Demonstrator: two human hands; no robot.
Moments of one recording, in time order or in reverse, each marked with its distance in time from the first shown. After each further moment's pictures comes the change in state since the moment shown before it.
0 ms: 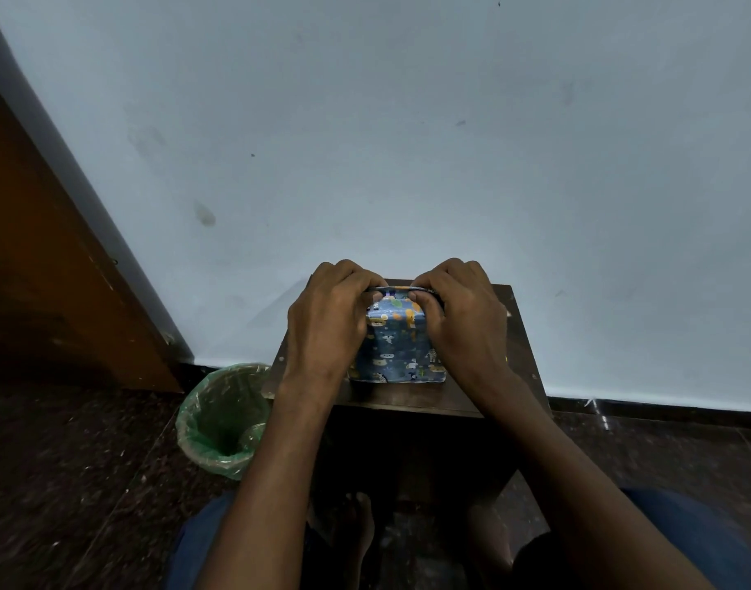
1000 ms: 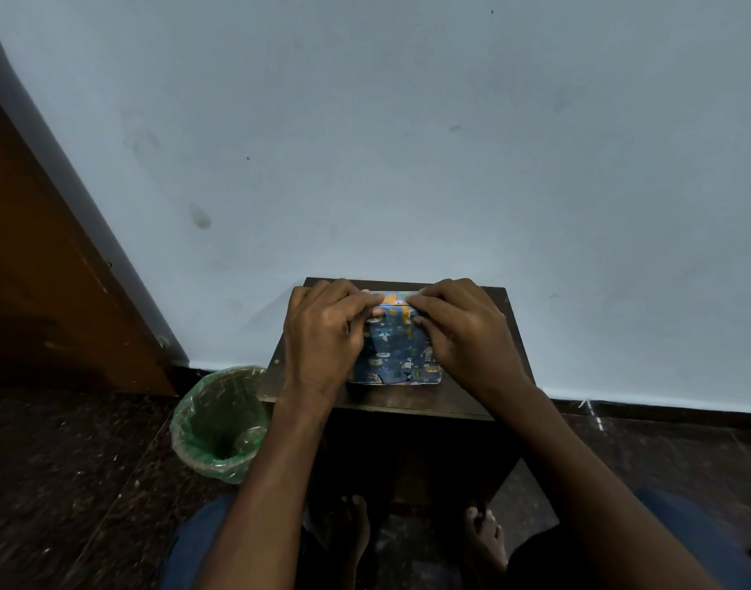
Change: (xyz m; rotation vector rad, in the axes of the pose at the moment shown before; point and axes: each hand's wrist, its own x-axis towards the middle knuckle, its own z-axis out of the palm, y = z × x) left_hand -0.013 -0.007 0.009 -0.031 0.144 0.122; right_hand -0.011 0.024 -0.015 0.071 -0.091 -0.259
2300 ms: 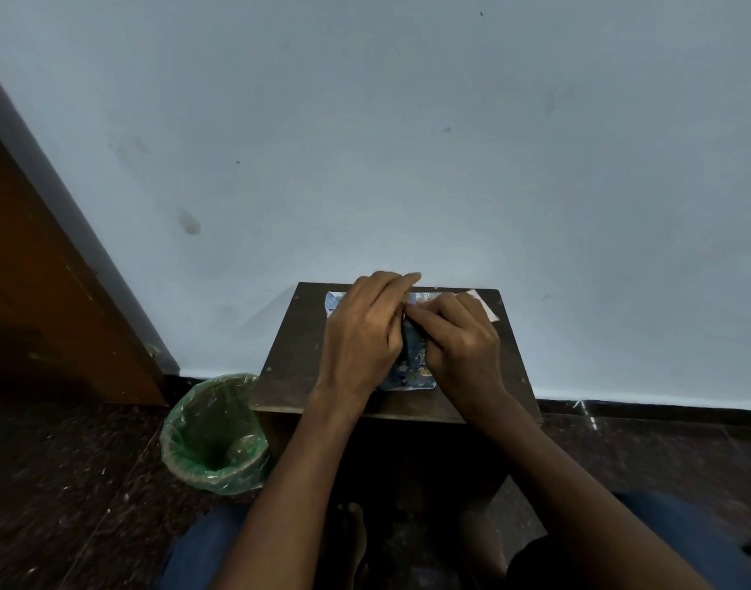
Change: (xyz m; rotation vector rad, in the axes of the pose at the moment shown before) left_hand 0.009 0.036 0.029 -0.141 -0.033 0.061; right_hand -0.014 0.000 0.026 -0.099 0.230 0.023
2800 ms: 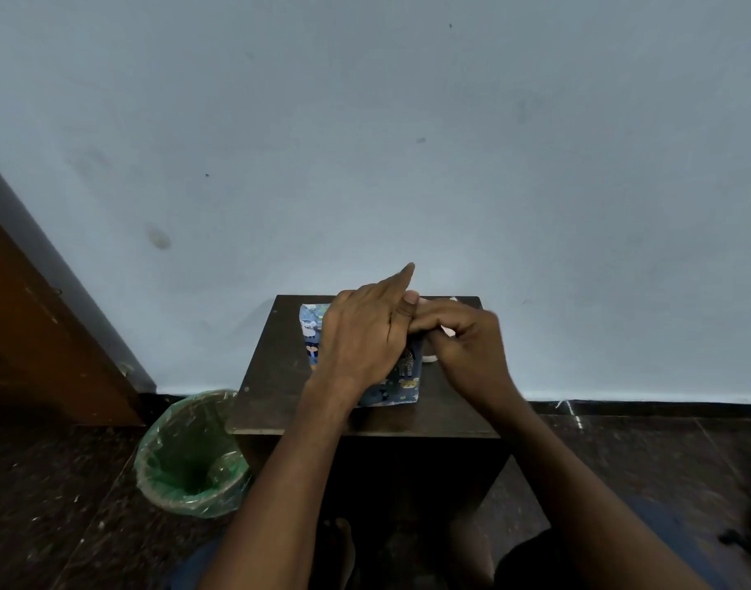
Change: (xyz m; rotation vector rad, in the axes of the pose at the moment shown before) left_hand 0.033 0.001 0.023 0.089 -0.417 -0.158; right_hand 0.023 0.020 -0.025 0.633 -0.160 0.417
